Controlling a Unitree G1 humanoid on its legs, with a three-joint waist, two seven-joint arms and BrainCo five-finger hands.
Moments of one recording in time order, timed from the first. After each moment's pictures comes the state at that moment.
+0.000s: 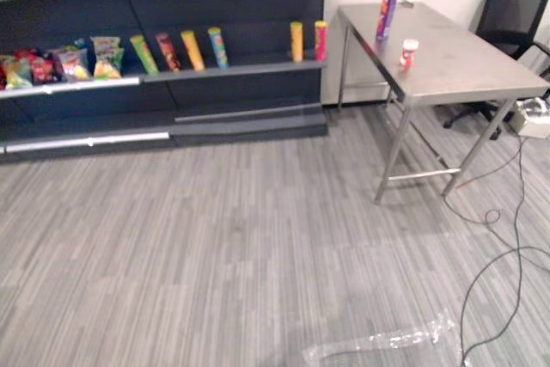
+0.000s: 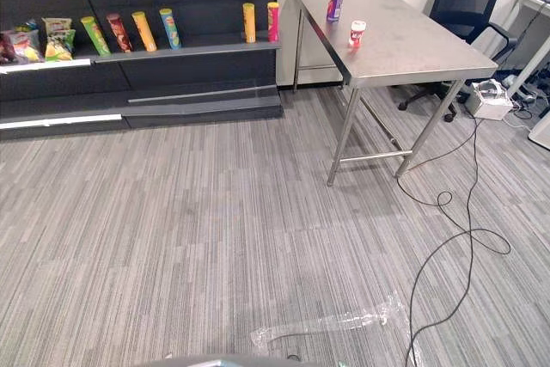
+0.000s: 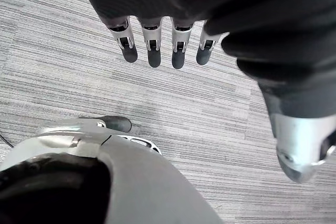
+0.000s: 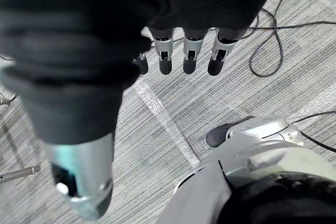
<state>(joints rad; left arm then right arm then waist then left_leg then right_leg) 0.19 0.11 0.13 1.24 -0.22 -0.15 0.00 0.17 -0.07 -0.39 1.25 0.17 -0.14 0.05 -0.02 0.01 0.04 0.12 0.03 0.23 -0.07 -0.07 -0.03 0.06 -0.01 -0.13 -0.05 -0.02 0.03</state>
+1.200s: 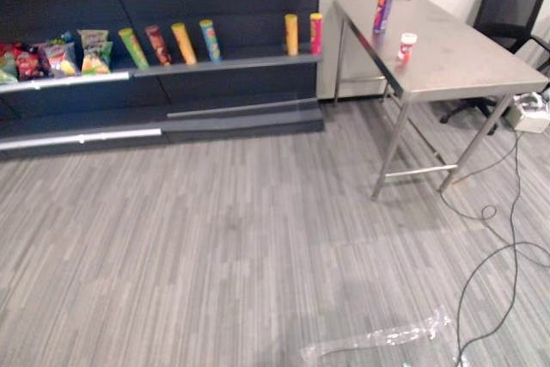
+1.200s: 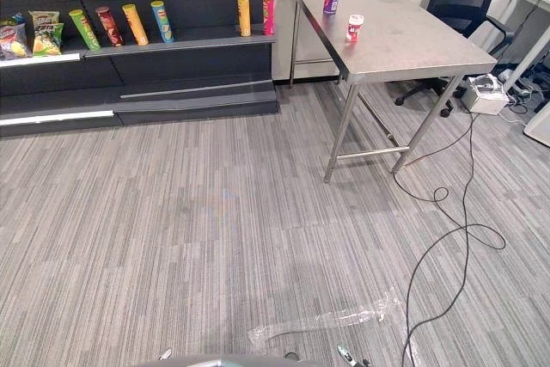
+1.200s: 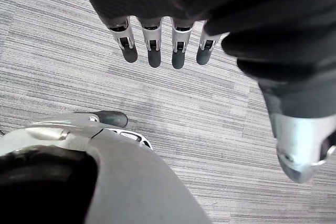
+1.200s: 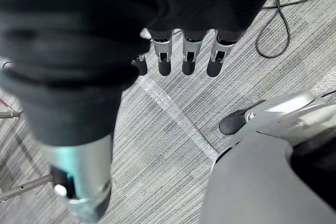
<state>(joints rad) 0.17 0.12 0.12 1.26 -0.23 -0.16 -0.01 0.13 -0.06 -0.45 1.24 0.20 -0.14 0.09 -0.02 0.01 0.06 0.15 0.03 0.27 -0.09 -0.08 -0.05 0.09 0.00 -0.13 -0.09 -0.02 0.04</state>
